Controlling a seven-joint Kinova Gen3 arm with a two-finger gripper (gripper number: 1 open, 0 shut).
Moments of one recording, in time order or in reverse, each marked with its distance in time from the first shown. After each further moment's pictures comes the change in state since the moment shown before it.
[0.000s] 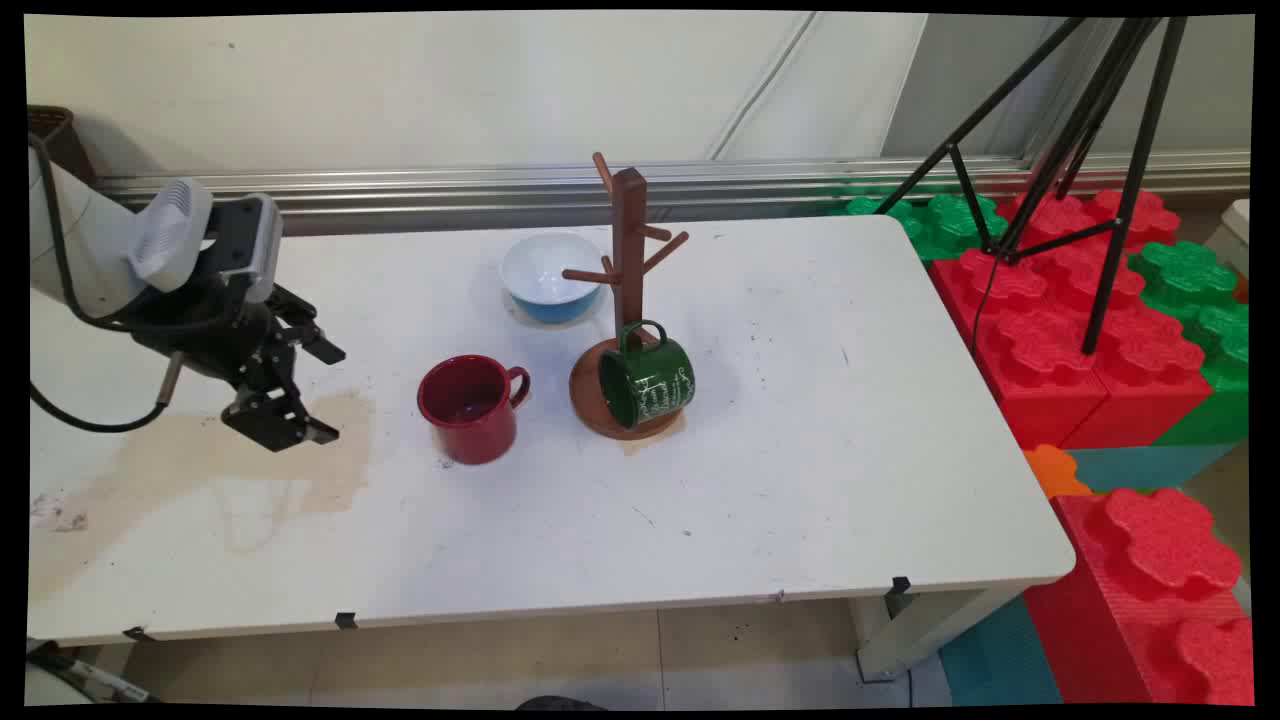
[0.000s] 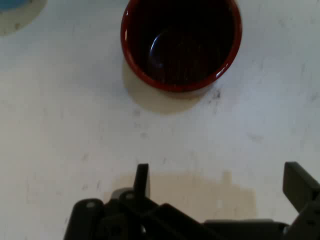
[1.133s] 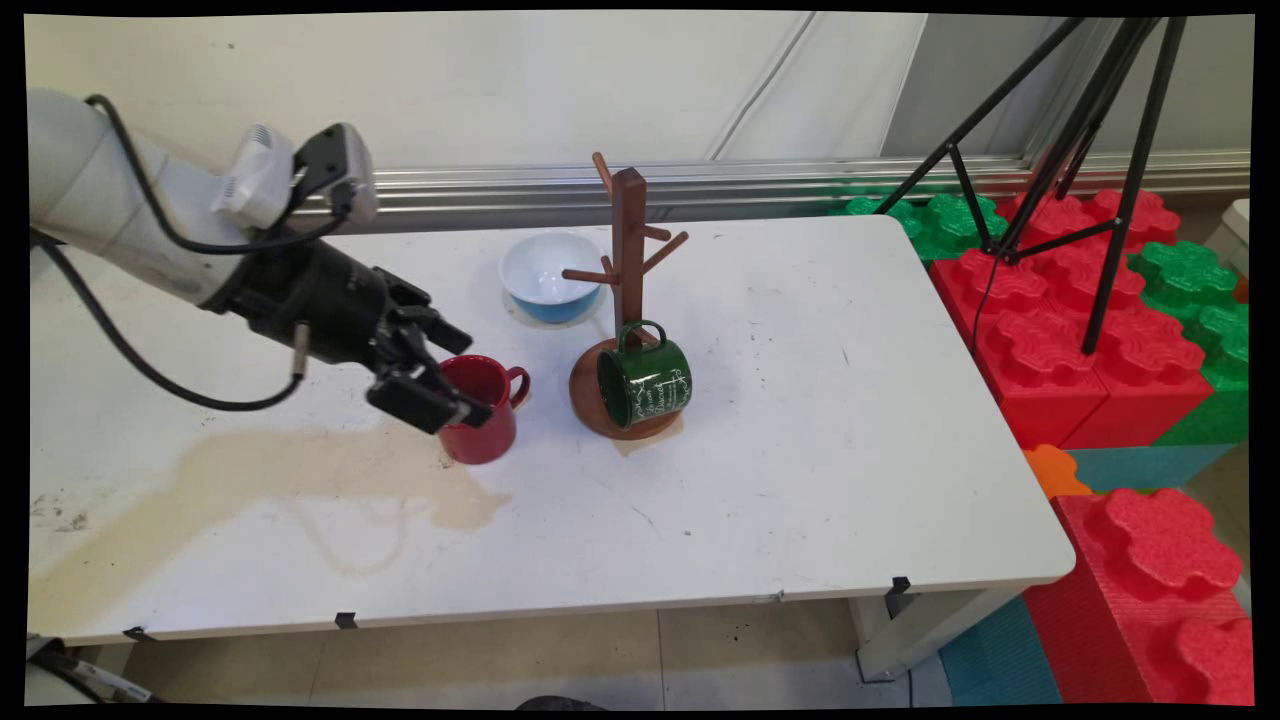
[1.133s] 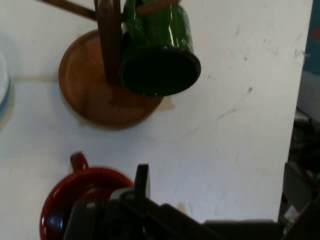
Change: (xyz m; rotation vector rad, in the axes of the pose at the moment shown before) arm 0.092 0.038 -0.006 -0.089 0.271 -0.246
